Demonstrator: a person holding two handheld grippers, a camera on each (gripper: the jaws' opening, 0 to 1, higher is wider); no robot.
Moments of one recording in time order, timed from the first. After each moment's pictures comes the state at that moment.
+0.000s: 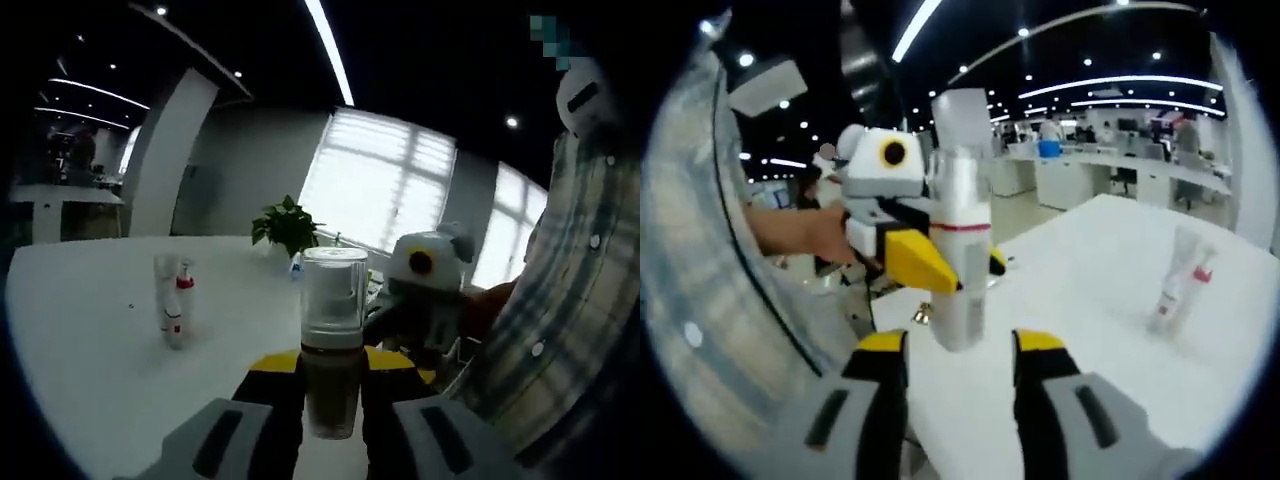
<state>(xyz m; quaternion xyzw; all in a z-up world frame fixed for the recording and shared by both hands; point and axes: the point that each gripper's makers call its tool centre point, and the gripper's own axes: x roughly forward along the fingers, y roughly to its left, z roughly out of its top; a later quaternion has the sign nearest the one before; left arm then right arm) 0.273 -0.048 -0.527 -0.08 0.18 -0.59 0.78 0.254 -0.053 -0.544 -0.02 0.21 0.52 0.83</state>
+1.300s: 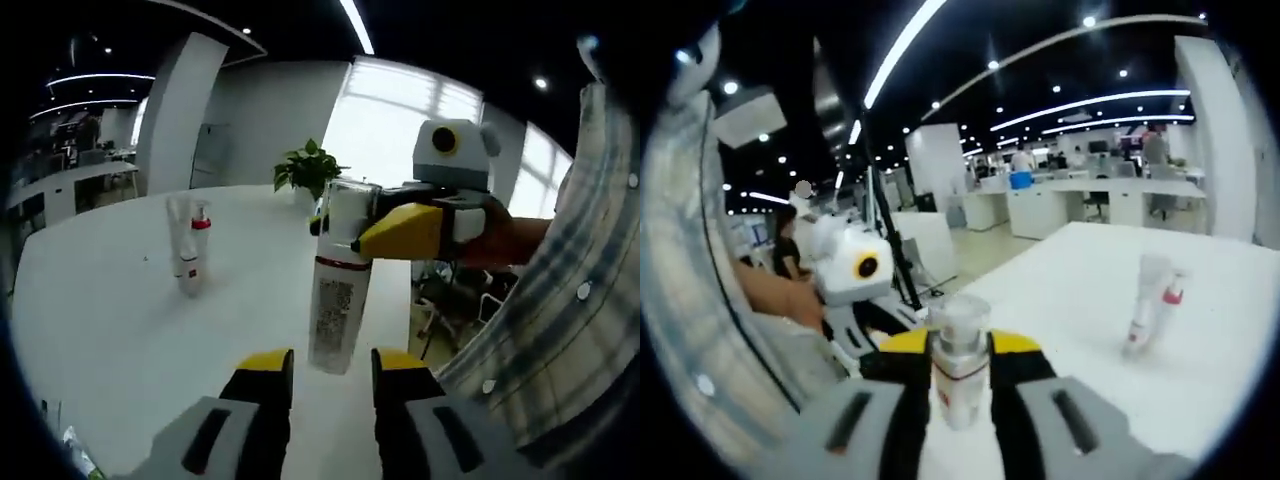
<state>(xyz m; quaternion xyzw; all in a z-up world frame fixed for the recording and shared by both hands) 0.277 -0.053 -0.600 -0.01 0.29 -0.54 0.79 0.315 -0.069 -0.521 0.02 0.16 0.46 0.87</state>
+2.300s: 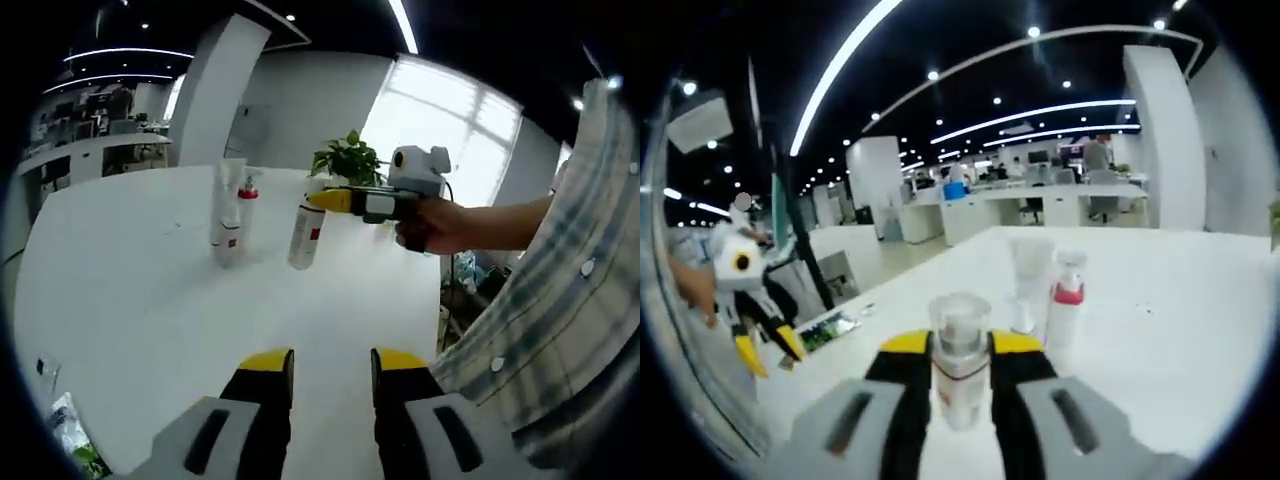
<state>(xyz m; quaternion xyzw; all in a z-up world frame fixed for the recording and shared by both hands) 0.316 -0.030 -0.629 -0.05 0.33 -0.49 0.81 0.461 -0.167 -0.587 0.03 0.15 0.35 0.93</state>
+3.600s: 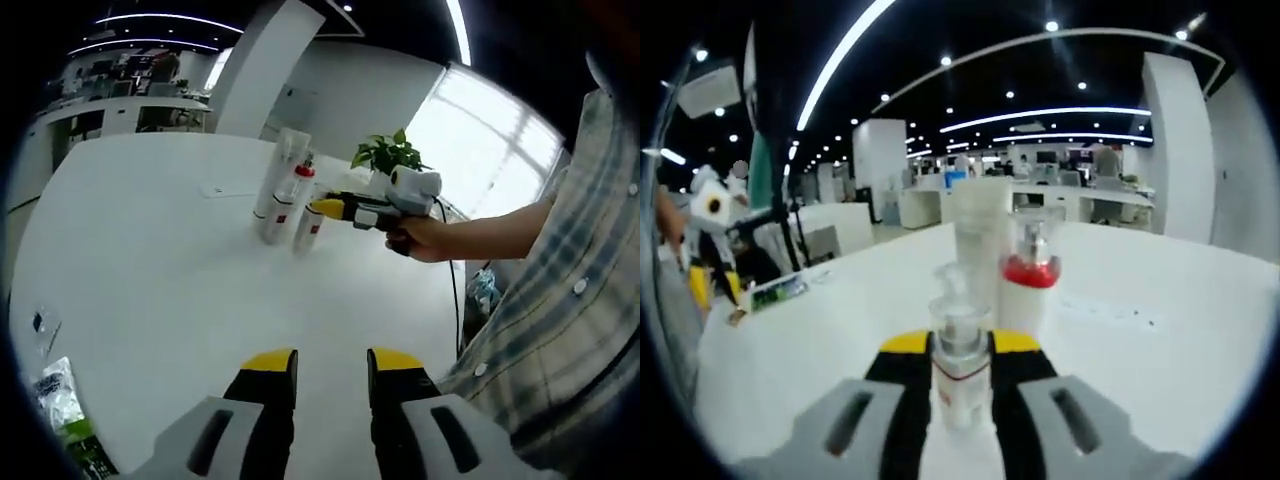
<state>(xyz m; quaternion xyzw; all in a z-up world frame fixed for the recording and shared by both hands) 0.348 -0.012 -0.658 -0.10 0.39 -0.43 0.81 0.544 -0.180 -0.661 -0.03 0.14 0.36 0.92</state>
